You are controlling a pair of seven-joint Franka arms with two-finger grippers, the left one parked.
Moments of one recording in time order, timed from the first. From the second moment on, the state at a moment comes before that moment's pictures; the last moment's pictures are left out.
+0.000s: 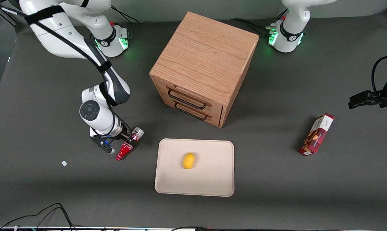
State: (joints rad) arm 0.13 0.51 0.15 -1.98 -0.11 2.55 0.99
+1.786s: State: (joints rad) arm 0.13 0.54 0.15 -1.93 -0.22 2.52 1.06
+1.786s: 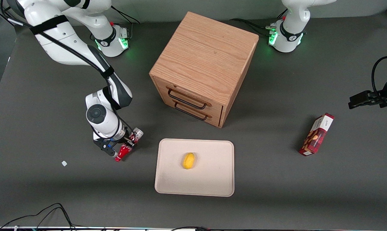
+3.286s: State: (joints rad) arm -0.33 0.48 0.79 -1.38 -0.24 1.66 0.90
